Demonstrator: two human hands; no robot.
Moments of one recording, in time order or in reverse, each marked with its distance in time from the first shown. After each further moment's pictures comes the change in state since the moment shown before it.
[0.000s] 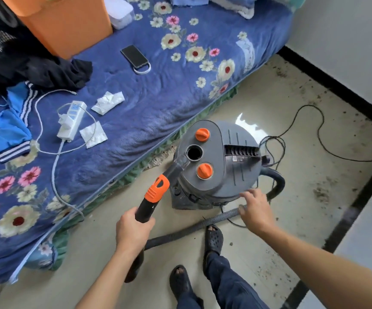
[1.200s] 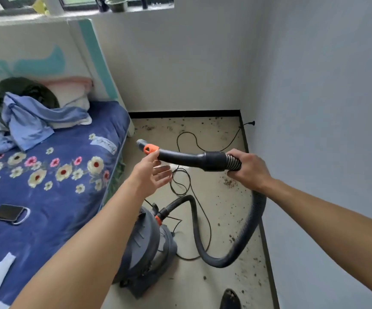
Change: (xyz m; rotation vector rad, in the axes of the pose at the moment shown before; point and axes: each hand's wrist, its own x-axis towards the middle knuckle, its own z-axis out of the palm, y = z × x) left_hand -0.221 0.429 0.175 -0.350 -0.948 0.088; right_hand -0.190 0.261 -0.292 0.399 0.628 0.201
